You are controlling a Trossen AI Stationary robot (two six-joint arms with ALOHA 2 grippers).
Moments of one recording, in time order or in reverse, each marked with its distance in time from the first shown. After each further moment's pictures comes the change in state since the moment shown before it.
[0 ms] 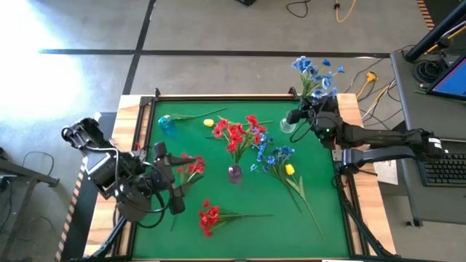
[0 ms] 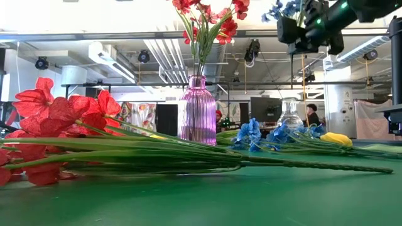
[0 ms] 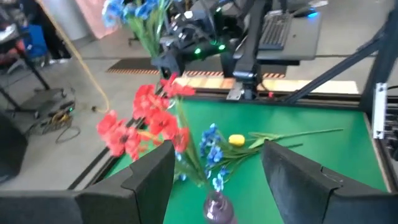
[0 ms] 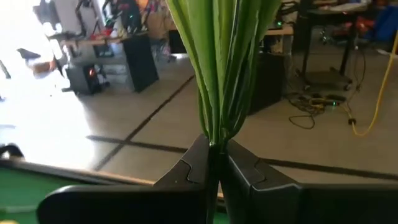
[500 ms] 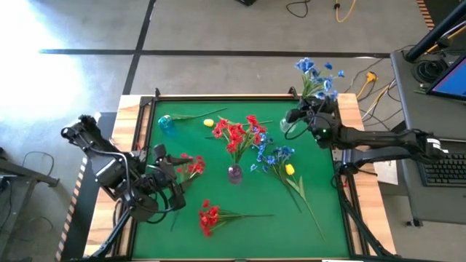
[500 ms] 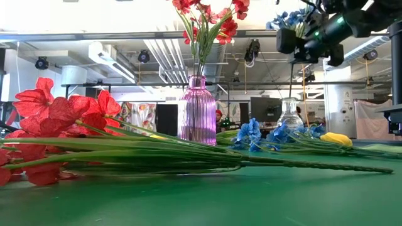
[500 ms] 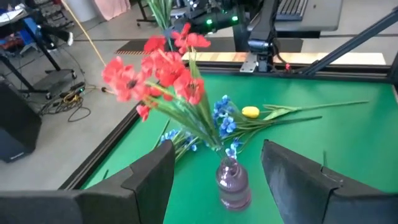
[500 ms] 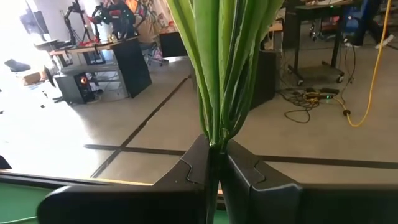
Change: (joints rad) left arm -0.001 -0.084 -0.221 -0.021 0.001 -0.141; right arm -0.044 0.052 -0.083 0.147 0.000 0.027
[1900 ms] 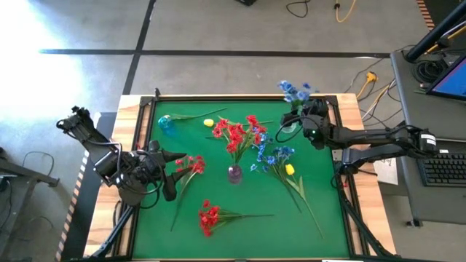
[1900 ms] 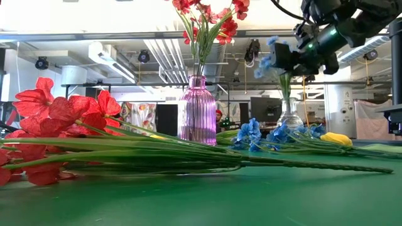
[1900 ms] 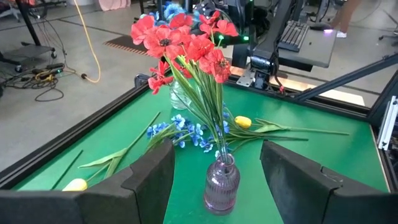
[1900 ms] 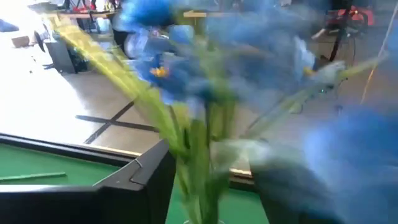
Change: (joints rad) left arm 0.000 -0.252 -0.351 0.281 -0.009 -0.077; right arm -0.001 0.104 0.001 -0.052 -0.028 0.028
